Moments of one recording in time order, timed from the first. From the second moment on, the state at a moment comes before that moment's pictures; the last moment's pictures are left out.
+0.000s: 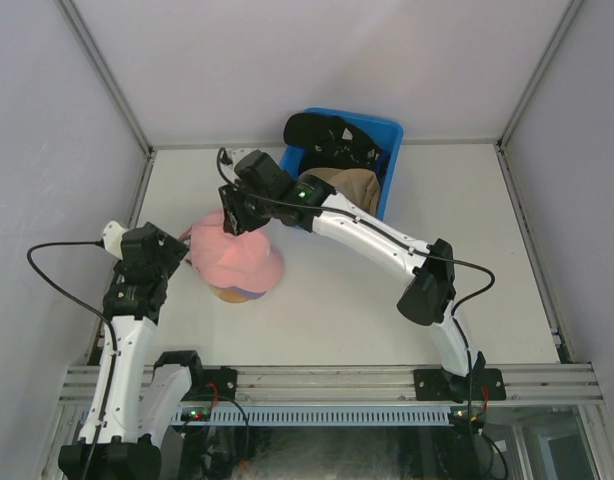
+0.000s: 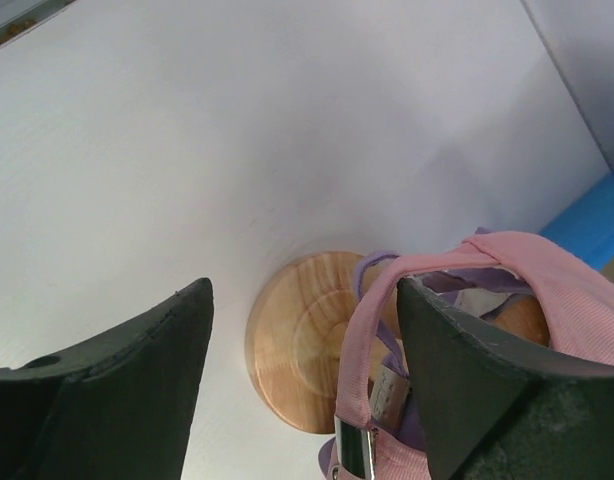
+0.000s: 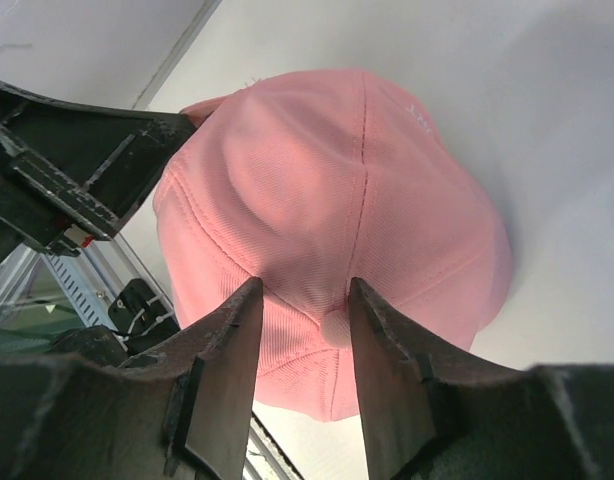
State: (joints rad) left arm 0.05 0.74 0.75 -0.63 -0.34 -0.80; right arm 0.98 2.12 2.25 -0.78 -0.08 0.42
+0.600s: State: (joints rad) left arm 0.05 0.68 0.79 -0.71 -0.34 -0.87; right arm 0.95 1.90 2.01 -0.72 -0.02 0.41
